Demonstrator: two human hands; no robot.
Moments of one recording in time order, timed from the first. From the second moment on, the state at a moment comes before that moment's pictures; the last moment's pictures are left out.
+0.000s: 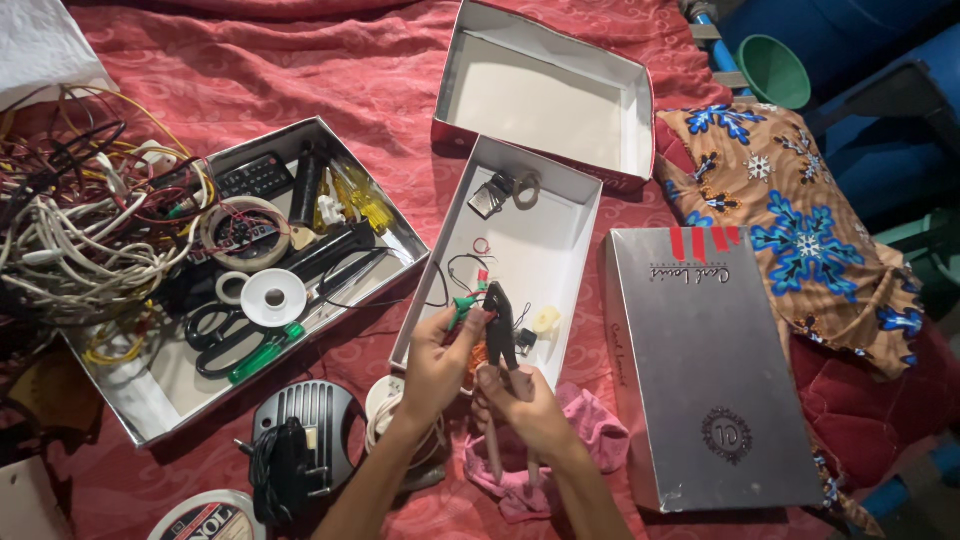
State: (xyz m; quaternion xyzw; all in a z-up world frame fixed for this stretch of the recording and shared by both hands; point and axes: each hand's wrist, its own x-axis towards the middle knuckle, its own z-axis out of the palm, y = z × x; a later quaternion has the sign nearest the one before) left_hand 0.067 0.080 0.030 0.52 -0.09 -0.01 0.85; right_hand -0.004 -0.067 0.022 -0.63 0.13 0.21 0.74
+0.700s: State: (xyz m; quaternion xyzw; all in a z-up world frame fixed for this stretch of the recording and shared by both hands) left_hand 0.038 0.062 0.024 0.58 0.04 0.05 0.81; right_hand -0.016 -0.068 0.018 -0.65 0.14 0.19 0.72
